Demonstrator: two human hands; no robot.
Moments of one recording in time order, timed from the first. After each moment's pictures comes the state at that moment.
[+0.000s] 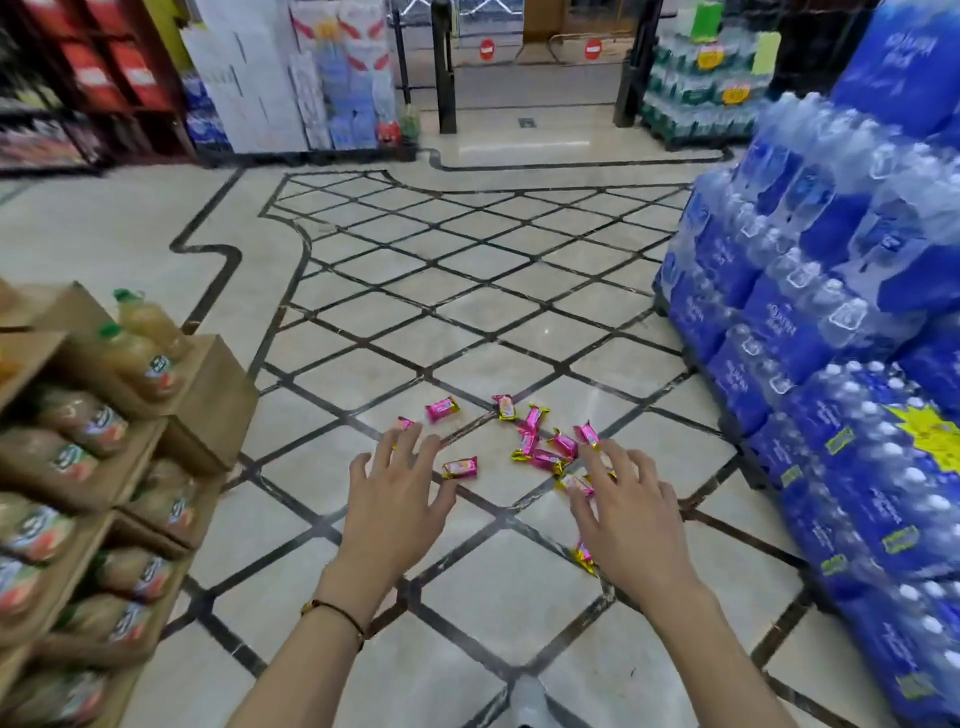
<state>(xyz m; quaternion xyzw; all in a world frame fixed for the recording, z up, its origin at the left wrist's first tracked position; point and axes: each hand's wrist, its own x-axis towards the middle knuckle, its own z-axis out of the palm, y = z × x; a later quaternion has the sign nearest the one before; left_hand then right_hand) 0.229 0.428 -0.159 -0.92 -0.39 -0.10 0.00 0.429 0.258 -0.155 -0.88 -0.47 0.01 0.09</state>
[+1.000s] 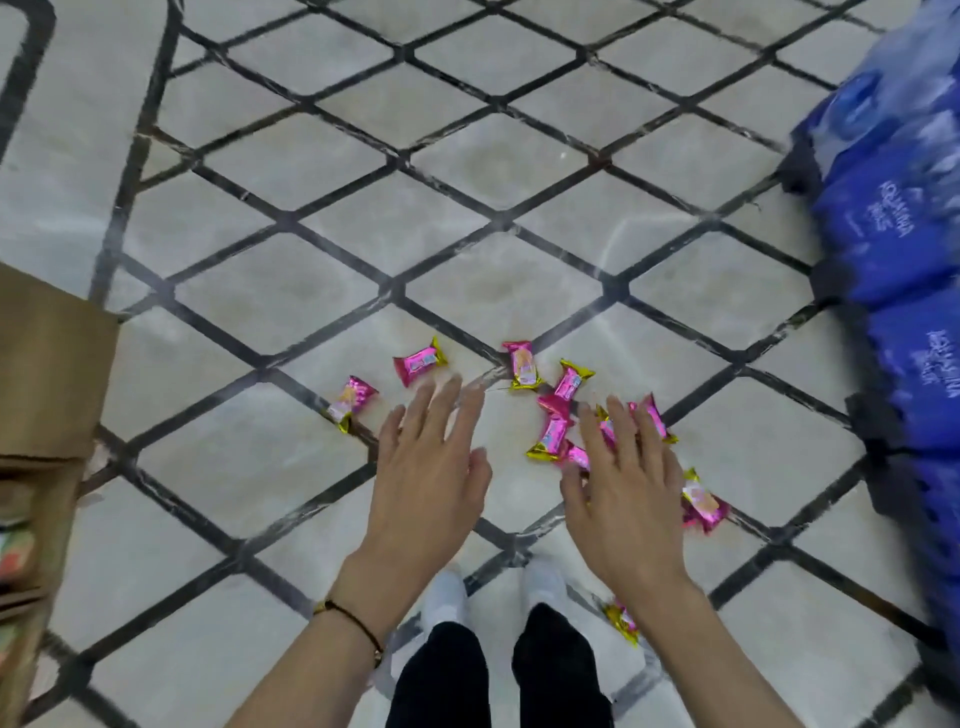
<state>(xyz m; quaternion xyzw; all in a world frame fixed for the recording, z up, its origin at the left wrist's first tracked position) 0.563 0.886 -0.499 -0.91 -0.37 -0.06 -0.17 0.720 0.753 -0.506 -0.89 -0.44 0.11 0.05</state>
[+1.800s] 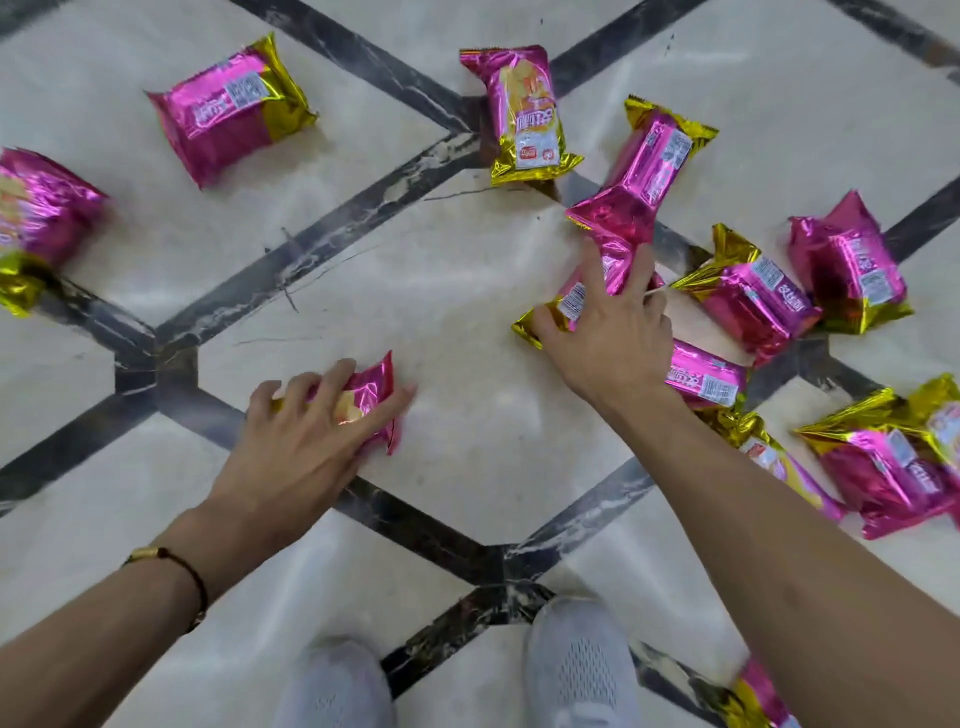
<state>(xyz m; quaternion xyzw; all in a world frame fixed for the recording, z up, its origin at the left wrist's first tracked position) 0.536 0.907 -1.120 -0.95 -0.22 0.22 -0.07 0.826 0.807 -1.137 -0.92 -0.33 0.19 0.03</state>
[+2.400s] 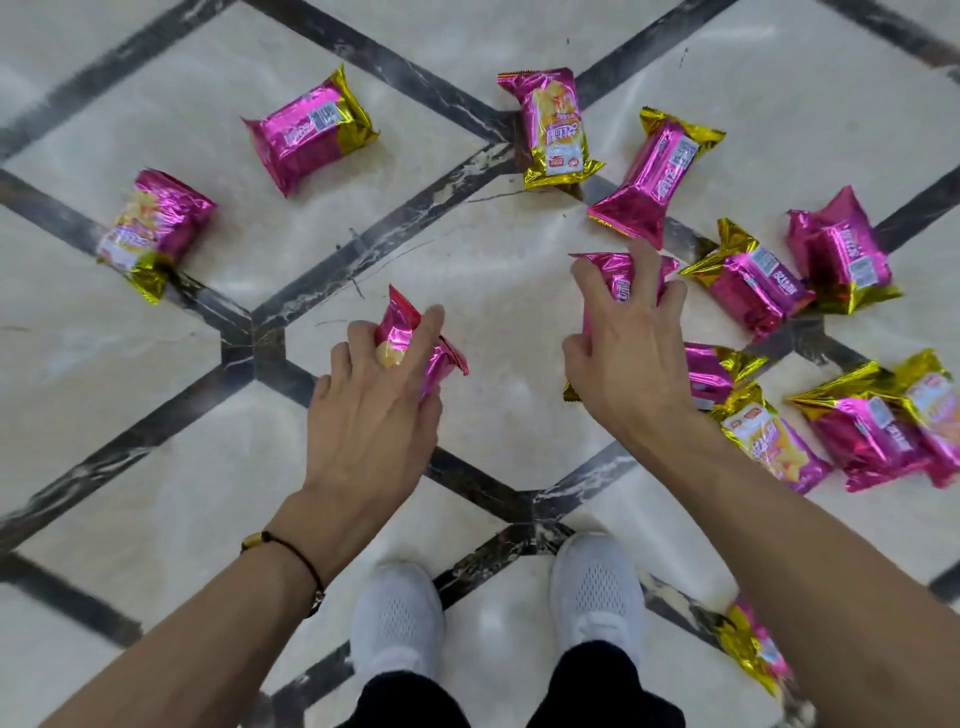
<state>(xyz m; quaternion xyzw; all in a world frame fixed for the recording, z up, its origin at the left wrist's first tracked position) 0.571 0.876 -1.016 -0.88 -0.42 0.09 -0.17 0.781 0.786 -1.043 -0.88 -0.45 0.14 0.05</state>
